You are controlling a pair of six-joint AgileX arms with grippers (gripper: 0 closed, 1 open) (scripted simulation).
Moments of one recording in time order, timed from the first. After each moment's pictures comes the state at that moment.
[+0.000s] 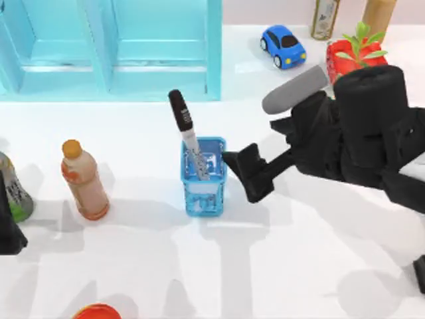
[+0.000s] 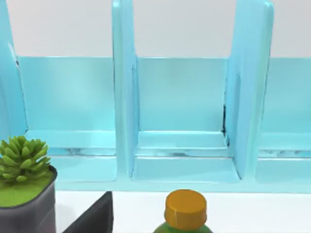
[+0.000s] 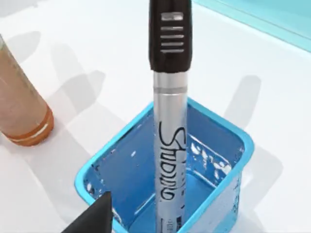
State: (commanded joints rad) left arm 0.00 0.00 0.00 0.00 0.00 0.00; right arm 0.61 1.57 0.80 0.23 -0.21 0.07
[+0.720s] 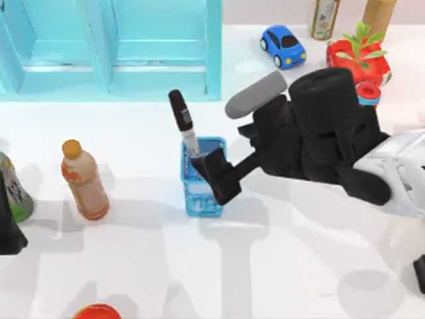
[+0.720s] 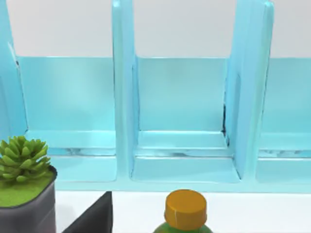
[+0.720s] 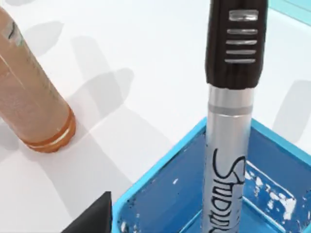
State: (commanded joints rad) left arm 0.00 0.00 0.00 0.00 0.00 0.00; right arm 0.66 1.74 0.90 0.26 -0.21 0.08
